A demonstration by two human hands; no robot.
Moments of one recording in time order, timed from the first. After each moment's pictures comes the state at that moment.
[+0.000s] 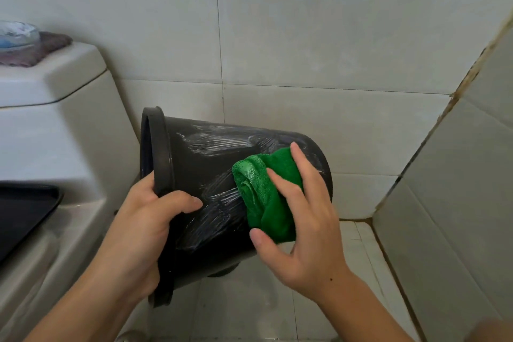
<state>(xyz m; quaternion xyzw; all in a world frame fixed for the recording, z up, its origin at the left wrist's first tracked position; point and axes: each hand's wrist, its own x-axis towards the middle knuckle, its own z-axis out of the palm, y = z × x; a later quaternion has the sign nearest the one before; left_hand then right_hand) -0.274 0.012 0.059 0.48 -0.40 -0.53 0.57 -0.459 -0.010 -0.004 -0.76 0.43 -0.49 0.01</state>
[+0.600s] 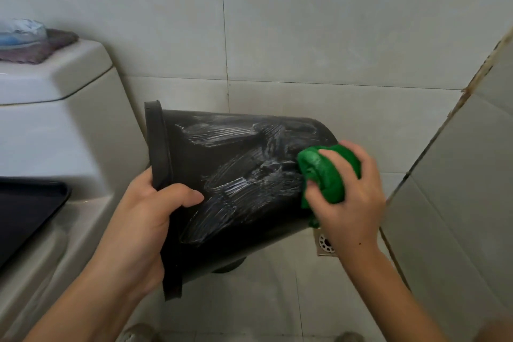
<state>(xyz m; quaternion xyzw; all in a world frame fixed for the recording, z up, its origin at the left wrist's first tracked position) -0.272 0.013 0.064 0.45 -0.40 -0.55 0.58 -0.495 -0.047 -0.015 -0.64 0.53 -0.54 -0.12</state>
